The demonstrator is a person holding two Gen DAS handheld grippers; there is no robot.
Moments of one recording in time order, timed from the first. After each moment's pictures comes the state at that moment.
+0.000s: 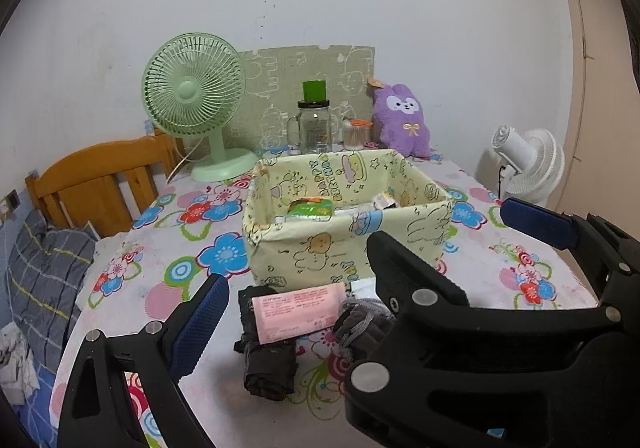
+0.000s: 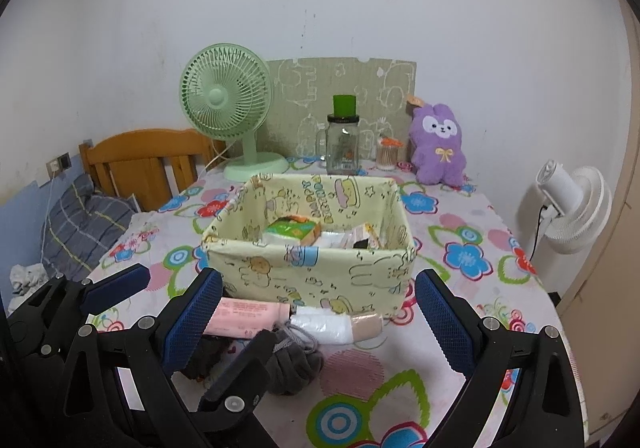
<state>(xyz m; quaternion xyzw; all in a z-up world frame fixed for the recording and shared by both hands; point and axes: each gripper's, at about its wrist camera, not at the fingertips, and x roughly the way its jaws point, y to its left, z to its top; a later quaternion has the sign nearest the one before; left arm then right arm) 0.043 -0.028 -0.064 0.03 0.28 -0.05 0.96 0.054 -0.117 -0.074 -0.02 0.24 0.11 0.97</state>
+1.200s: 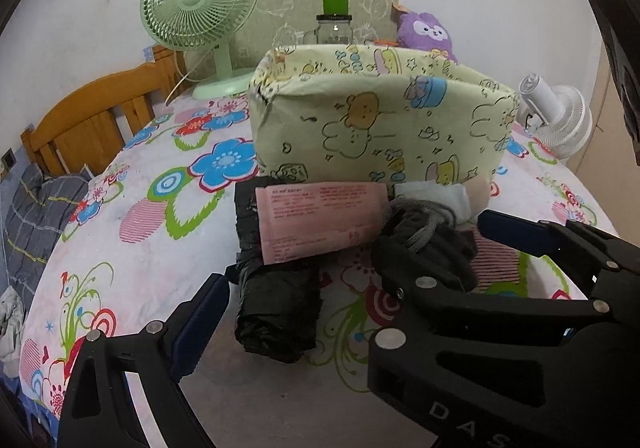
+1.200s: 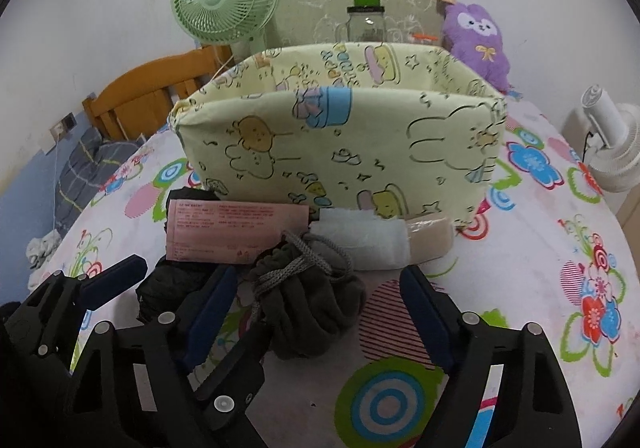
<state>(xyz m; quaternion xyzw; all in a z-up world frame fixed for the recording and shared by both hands) 0.070 -0.009 -0.140 0.02 0.39 -0.03 0.92 0.101 -0.099 -0.162 0.00 0.38 0.15 0.91</state>
